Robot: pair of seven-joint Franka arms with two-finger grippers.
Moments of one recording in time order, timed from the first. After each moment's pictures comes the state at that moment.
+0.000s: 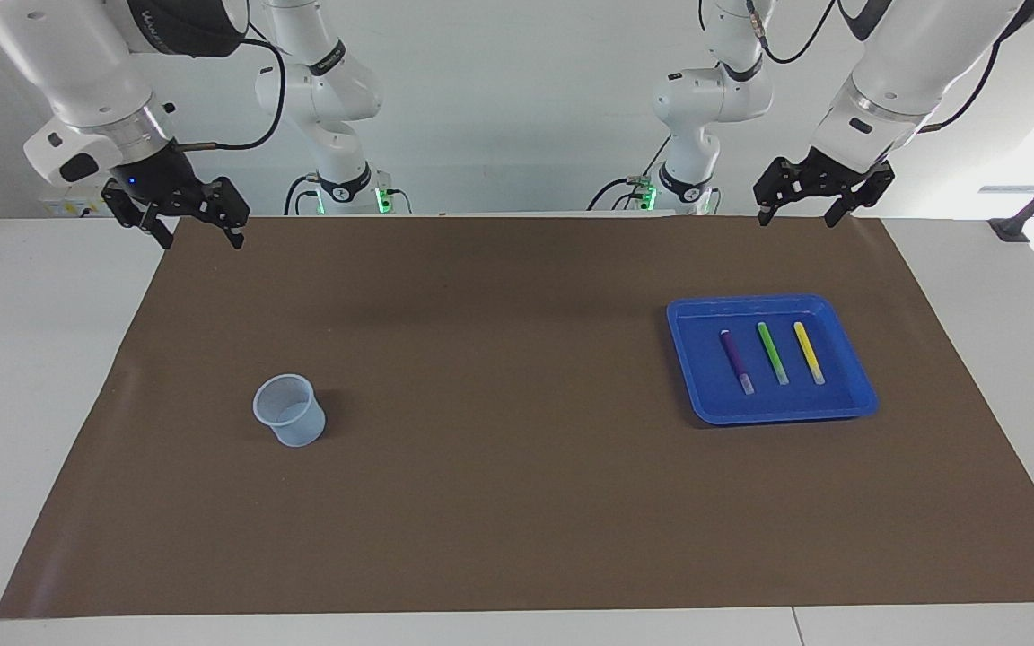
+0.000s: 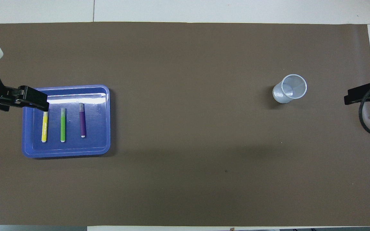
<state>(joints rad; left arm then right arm) -0.01 0.01 -0.18 -1.47 -0.03 1.39 -0.09 -0.03 -0.03 -0.03 -1.61 0.01 1.55 -0.03</state>
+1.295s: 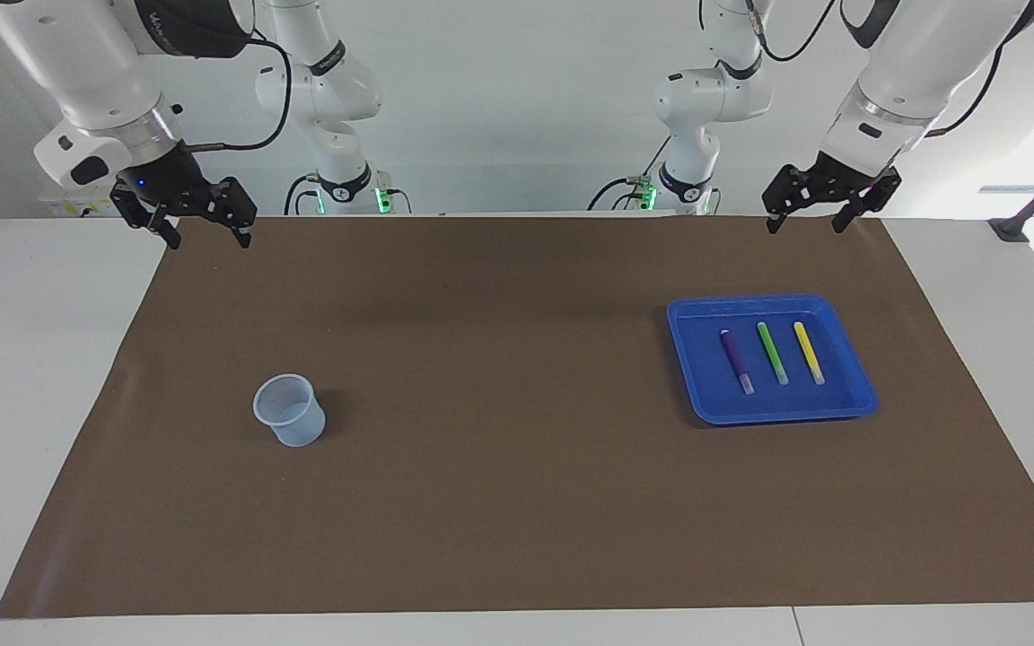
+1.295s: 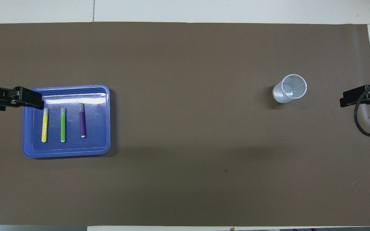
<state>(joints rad) 0.07 -0.06 -0.17 -1.65 -0.02 1.56 -0.05 -0.03 -0.03 -0.02 -1.62 0.01 1.54 -0.03</state>
